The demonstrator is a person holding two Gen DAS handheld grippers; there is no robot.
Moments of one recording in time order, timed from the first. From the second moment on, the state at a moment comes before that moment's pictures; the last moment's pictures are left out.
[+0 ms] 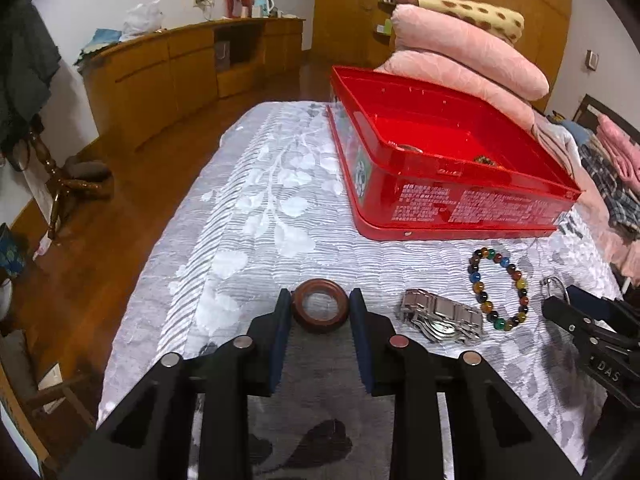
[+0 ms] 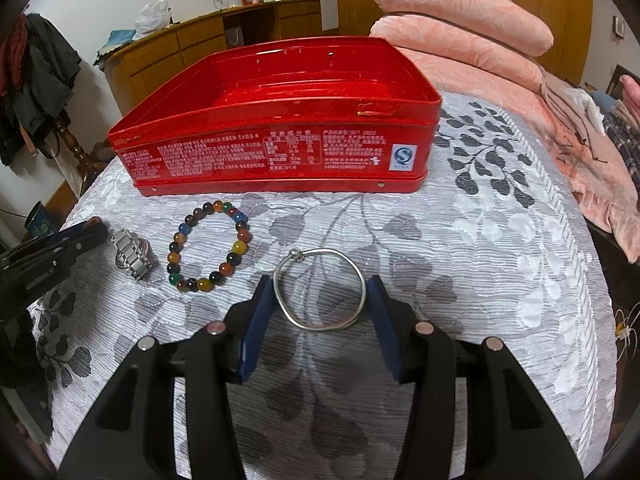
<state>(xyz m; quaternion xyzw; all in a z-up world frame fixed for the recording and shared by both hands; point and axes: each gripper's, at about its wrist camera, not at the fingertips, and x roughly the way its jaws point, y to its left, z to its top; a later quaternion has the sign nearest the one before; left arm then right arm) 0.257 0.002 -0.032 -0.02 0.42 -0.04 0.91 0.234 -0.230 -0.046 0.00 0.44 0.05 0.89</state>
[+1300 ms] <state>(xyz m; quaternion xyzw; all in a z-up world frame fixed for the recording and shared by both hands) 0.242 -0.031 0.014 -0.01 0.37 -0.09 0.92 0.215 -0.228 0.004 -0.02 0.41 0.06 0.91</state>
